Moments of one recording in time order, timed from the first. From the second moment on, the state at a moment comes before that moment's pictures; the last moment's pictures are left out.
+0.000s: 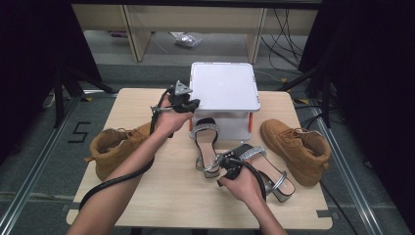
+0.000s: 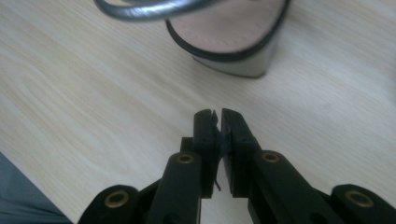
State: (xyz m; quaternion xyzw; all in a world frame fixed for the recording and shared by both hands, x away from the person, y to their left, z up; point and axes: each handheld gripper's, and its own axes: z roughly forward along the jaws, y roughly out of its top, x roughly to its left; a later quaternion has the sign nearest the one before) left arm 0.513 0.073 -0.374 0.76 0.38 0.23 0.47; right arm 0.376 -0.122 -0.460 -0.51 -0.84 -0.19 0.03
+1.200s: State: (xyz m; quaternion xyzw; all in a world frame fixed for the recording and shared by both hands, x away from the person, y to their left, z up) left arm 0.513 0.073 -0.373 0.77 0.38 0.23 0.46; right arm 0.406 -0.094 -0.468 -0.51 -0.82 -0.27 -0.01
